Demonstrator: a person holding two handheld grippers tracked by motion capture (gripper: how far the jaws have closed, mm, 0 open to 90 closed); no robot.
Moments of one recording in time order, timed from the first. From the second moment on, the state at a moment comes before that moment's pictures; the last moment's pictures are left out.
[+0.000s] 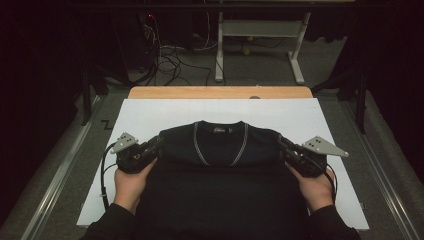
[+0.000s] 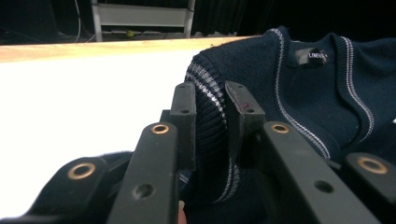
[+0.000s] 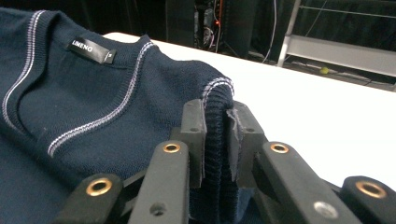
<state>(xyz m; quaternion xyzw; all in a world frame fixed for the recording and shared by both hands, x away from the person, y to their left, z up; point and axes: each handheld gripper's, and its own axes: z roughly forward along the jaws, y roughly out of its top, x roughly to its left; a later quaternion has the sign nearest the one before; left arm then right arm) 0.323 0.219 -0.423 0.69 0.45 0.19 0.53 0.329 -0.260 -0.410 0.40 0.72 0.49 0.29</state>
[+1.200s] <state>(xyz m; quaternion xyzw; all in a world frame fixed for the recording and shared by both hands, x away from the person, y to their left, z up) 0.188 0.231 -0.430 0.71 0.39 0.17 0.56 0.208 -0.273 -0.424 0.35 0.72 0.52 0.27</state>
